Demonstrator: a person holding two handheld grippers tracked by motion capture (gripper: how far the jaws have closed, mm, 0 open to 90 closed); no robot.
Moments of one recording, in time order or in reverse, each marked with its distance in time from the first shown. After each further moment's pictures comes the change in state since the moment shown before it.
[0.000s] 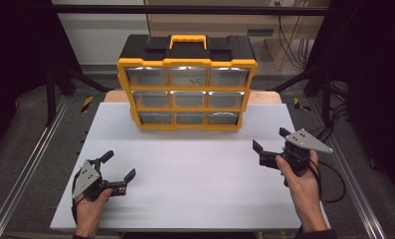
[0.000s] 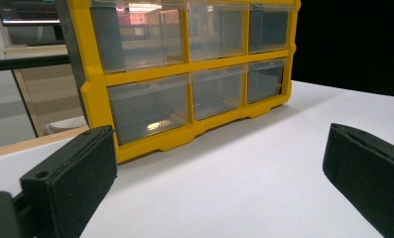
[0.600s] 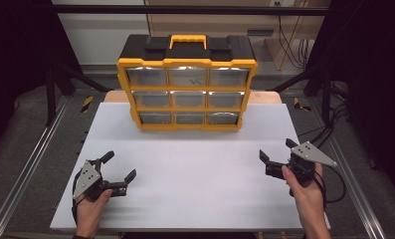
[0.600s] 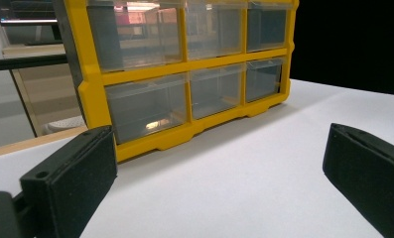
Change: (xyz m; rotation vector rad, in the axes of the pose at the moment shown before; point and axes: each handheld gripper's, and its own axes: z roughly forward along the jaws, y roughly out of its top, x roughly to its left) left arm -0.001 0.000 0.000 0.004 -0.004 0.003; right arm -0.012 -0.035 -0.010 0.023 -0.039 0.009
